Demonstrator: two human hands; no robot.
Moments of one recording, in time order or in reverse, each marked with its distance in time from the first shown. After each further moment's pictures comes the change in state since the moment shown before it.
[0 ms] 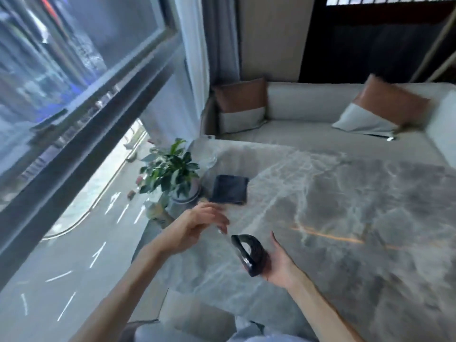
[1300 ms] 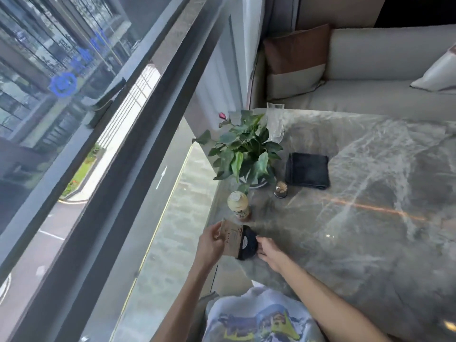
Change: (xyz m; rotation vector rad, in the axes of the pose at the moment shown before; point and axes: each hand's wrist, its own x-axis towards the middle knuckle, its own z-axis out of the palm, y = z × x) left_hand -0.158 -0.202 -0.038 -0.356 0.278 -1.078; right_hand 0.280 0.151 0.136 -0.530 0.524 0.064
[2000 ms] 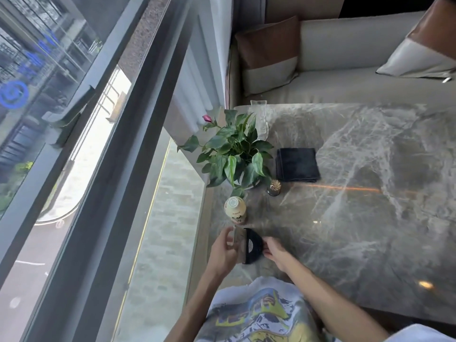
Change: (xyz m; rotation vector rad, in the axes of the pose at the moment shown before) left_hand 0.026 -0.016 0.011 -0.022 -0.225 0.021; right_hand 0.022 0.005 -0.007 0.059 0.162 0.021
